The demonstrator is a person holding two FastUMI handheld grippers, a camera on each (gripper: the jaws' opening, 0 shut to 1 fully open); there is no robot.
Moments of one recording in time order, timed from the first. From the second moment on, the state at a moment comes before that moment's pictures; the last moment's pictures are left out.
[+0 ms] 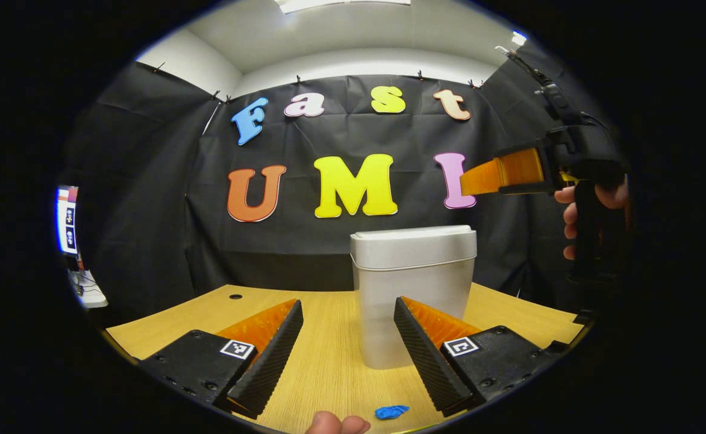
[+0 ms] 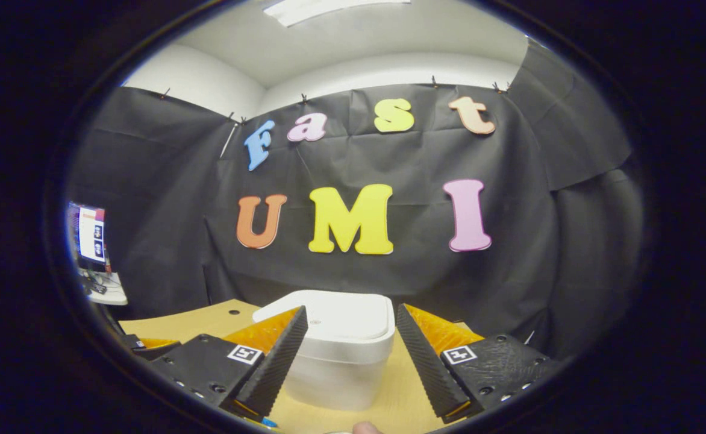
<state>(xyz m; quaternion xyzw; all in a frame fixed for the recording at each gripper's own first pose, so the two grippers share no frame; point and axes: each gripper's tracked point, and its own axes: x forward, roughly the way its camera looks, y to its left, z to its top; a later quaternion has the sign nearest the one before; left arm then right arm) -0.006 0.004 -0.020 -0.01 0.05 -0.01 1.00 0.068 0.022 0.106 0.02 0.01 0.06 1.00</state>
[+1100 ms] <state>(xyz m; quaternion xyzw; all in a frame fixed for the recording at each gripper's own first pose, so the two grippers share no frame) -0.003 0.018 -0.022 0.00 0.06 0.00 1.00 0.141 0.070 0.062 0.05 0.16 0.15 0.98</state>
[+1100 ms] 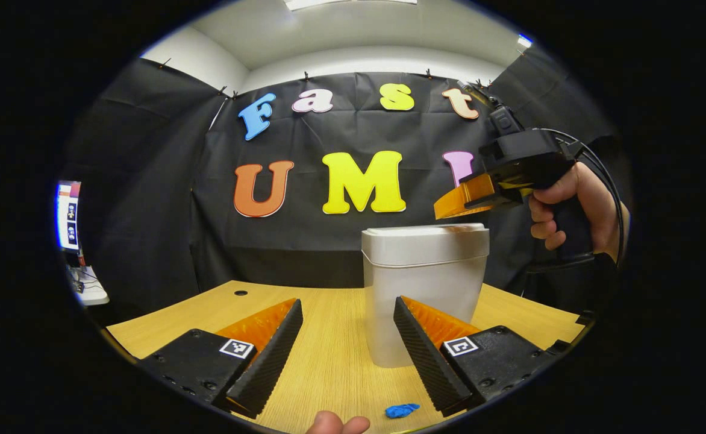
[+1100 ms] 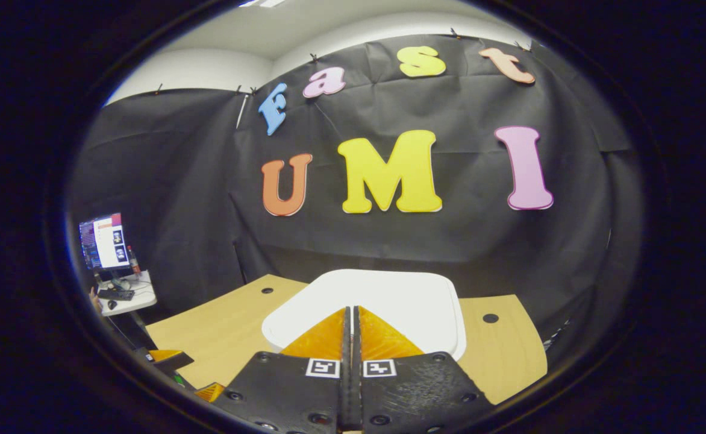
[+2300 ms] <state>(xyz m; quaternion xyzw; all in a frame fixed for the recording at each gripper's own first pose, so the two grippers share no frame) 0.005 0.024 -0.027 -0.01 0.06 -0.01 1.00 0.125 0.027 0.144 0.05 0.02 0.10 0.99</state>
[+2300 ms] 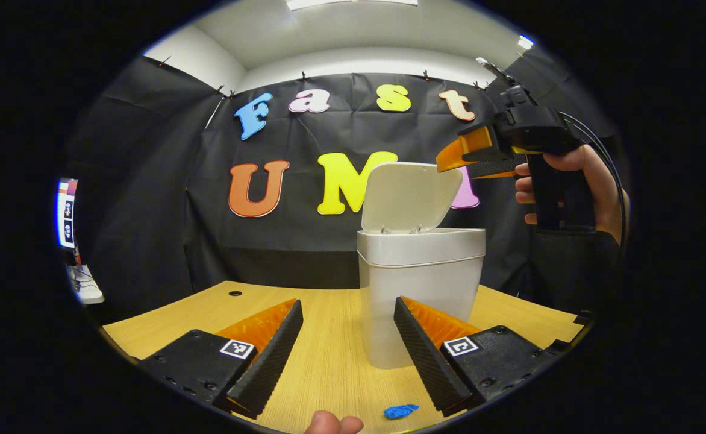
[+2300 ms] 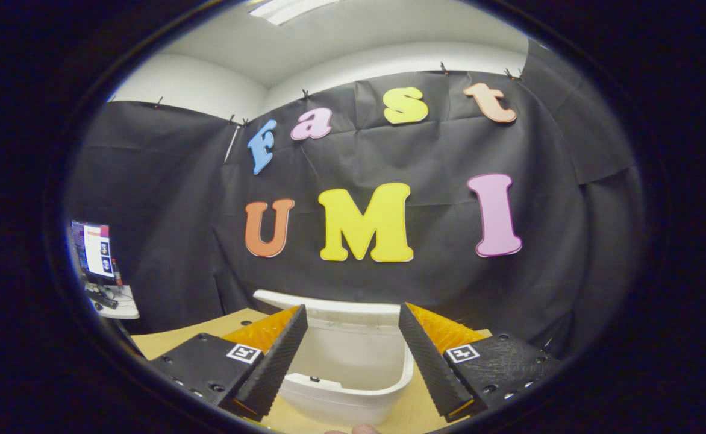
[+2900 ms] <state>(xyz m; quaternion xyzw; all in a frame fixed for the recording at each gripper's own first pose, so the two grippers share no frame) 0.004 0.028 -0.034 -0.04 0.08 0.01 1.00 0.062 -0.004 0.086 0.07 0.02 0.07 0.99</state>
